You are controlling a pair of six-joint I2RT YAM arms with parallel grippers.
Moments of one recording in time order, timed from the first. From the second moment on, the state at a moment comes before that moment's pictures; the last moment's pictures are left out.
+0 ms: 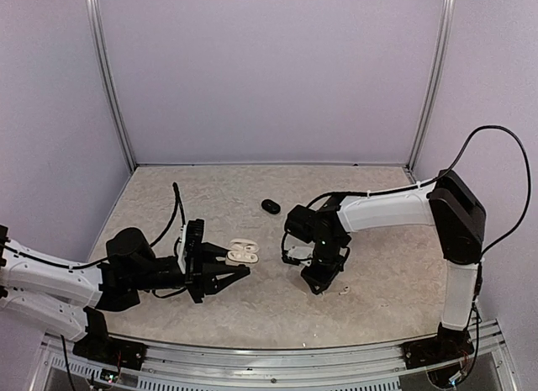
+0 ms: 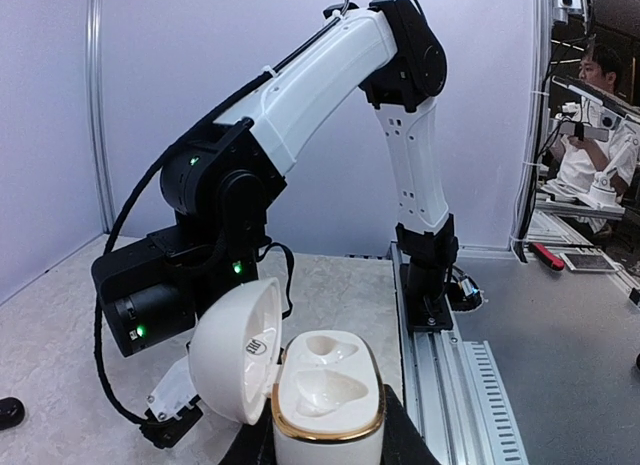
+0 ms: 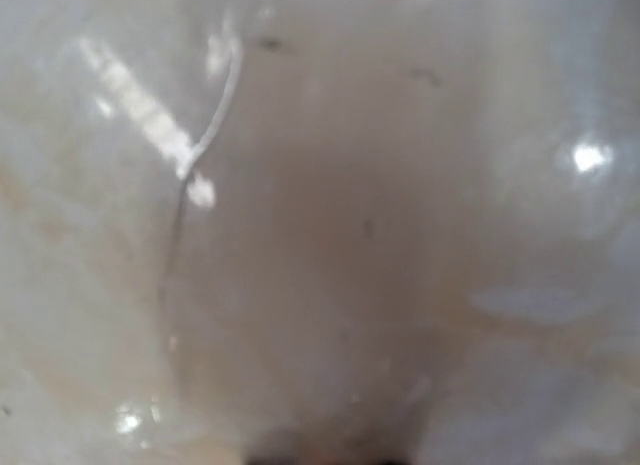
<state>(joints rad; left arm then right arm) -1.07 1.15 0.36 0.89 0.35 -0.04 0.92 1.98 1.35 -0.94 -0.07 -0.03</state>
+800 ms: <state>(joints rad) -1.07 1.13 0.33 0.90 0.35 -0.04 0.92 2.01 1.42 -0.99 -0.05 -0.03</state>
